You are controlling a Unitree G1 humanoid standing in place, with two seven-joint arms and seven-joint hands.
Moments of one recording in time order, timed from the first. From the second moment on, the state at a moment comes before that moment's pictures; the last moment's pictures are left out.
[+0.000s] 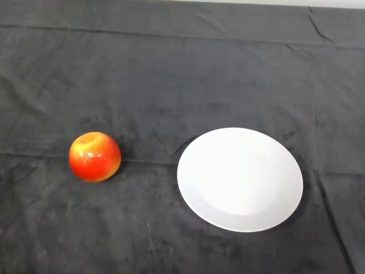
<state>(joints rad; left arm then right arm) -0.41 0.57 0.49 1.21 -0.60 -0.64 0.14 -0.75 -0.45 -0.92 1.22 0.88 0.15 0.35</state>
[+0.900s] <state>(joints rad) -0.43 0.48 0.41 1.19 -0.43 -0.67 0.14 -0.75 -0.45 -0.92 1.22 0.88 0.15 0.35</state>
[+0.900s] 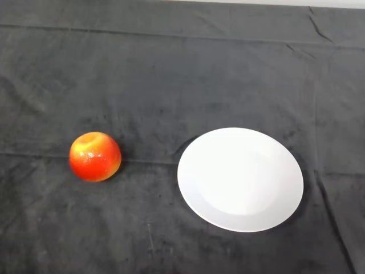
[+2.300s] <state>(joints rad) -0.49 0.35 0.12 1.17 -0.04 -0.76 0.17 -0.75 -0.45 -0.92 1.22 0.88 0.15 0.35</state>
